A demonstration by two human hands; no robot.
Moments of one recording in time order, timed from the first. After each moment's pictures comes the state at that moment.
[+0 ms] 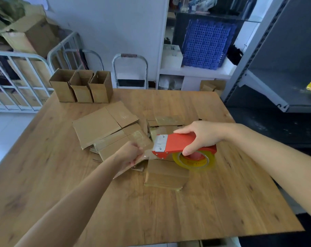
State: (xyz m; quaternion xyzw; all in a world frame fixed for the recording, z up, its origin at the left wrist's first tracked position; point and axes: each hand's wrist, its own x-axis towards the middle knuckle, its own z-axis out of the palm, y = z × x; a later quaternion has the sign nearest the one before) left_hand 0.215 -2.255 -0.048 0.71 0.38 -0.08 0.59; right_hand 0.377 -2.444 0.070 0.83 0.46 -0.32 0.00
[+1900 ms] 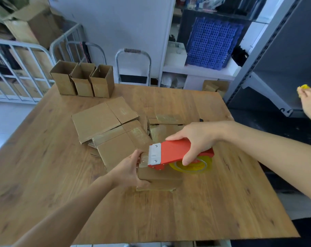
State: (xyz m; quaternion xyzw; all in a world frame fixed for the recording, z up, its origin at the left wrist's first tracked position) left_hand 0.172 -2.271 -0.089 0.88 0.12 -0.04 0.45; right_hand 0.352 -2.430 0.090 0.79 0.52 -0.30 0.13
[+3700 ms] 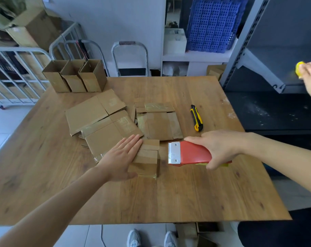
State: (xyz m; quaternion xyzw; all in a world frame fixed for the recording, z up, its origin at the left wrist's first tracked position) left_hand 0.183 -2.324 -0.069 1.00 0.02 -0.06 0.00; right_hand 0.371 -2.556 0.048 0.78 0.53 -0.28 0.19
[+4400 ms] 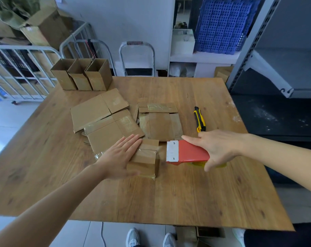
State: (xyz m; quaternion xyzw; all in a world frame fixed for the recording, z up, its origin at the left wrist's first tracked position) left_hand 0.188 -2.322 -0.073 0.99 0.05 -0.09 0.04; right_hand 0.417 -2.564 0.020 0.75 0.58 -0.22 0.21
